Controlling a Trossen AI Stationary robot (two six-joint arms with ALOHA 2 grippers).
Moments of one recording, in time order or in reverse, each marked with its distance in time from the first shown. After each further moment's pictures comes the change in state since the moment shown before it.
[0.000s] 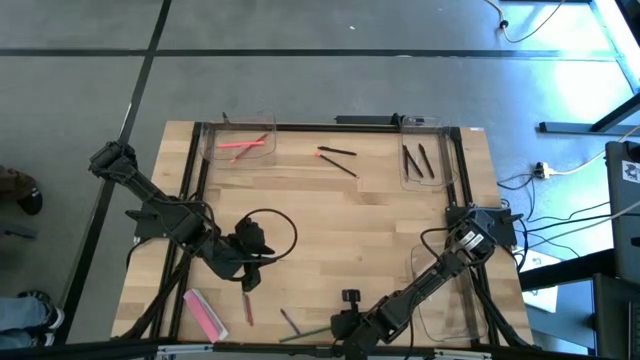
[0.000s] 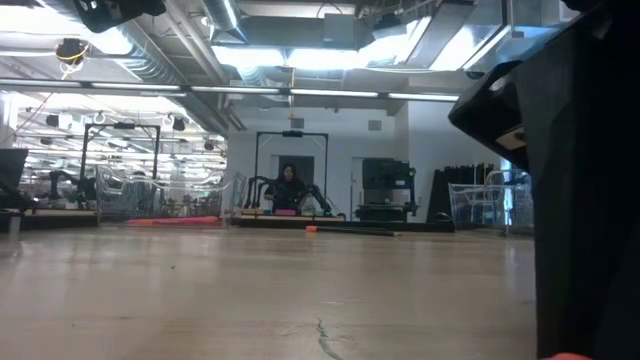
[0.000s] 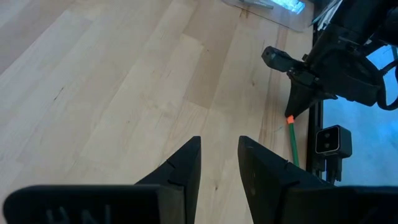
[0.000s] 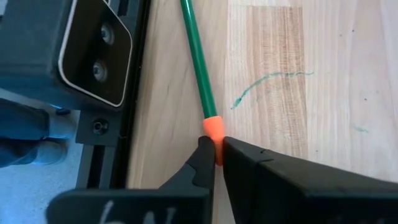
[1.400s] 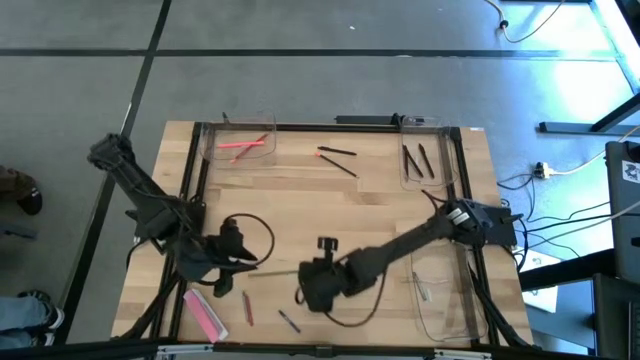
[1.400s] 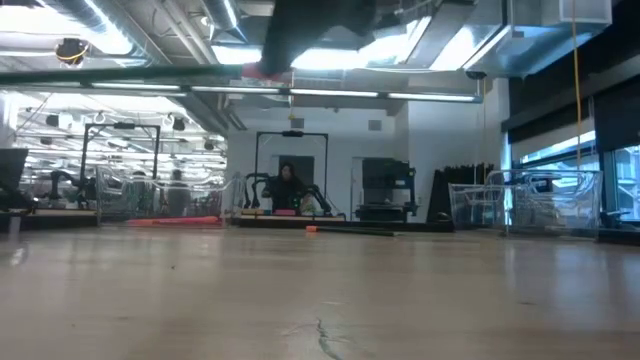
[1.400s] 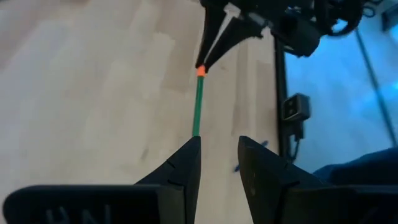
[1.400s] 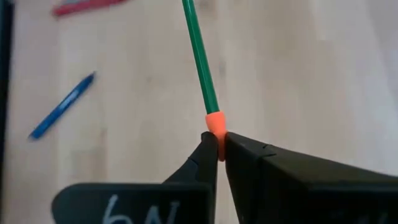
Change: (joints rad) left arm -0.148 -0.142 0.001 -0.107 -0.028 0.021; right arm -0.281 -0.040 0.443 -0.519 0.111 -0.191
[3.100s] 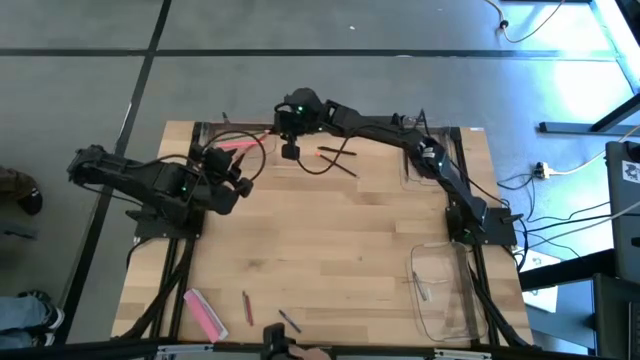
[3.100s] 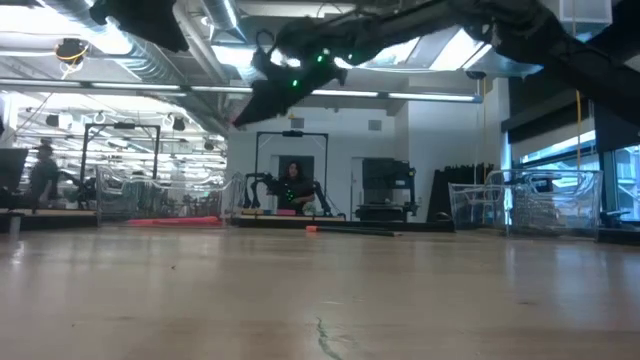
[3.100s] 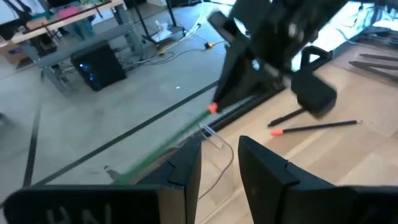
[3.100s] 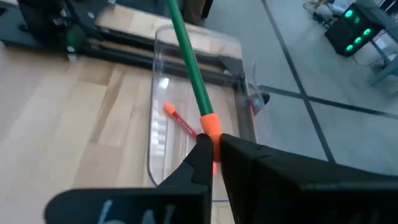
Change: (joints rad) left arm 0.551 -0.149 0.000 -0.391 -0.644 0.057; right arm -0.846 0.175 0.258 0.514 -0.597 -0.884
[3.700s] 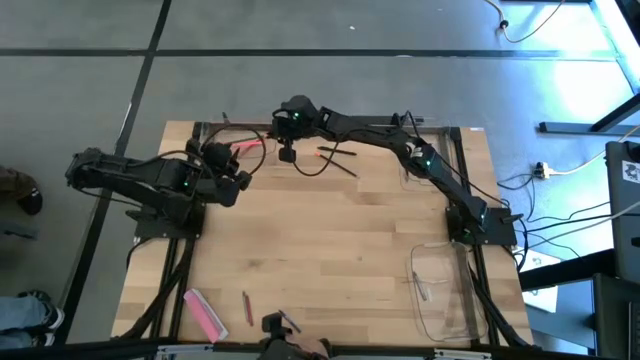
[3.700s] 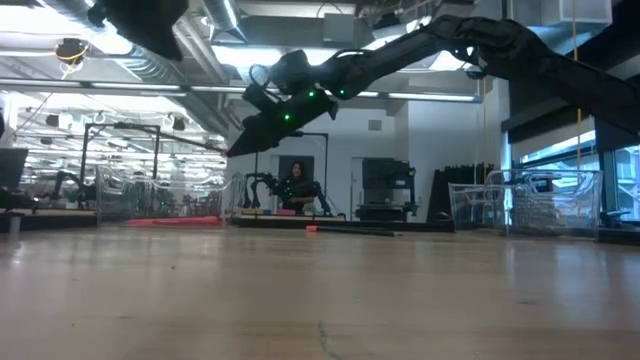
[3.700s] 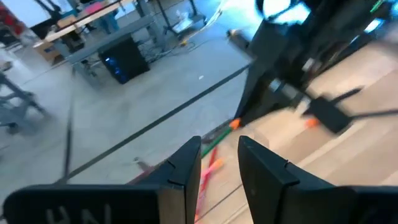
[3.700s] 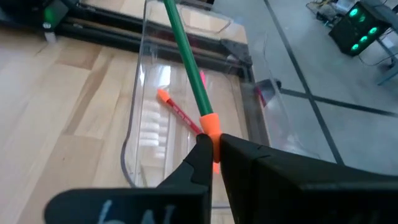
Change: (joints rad) left arm 0.091 0.003 0.000 -0.068 0.008 0.027; right arm -0.029 0.117 -0.002 0.133 -0.037 -0.003
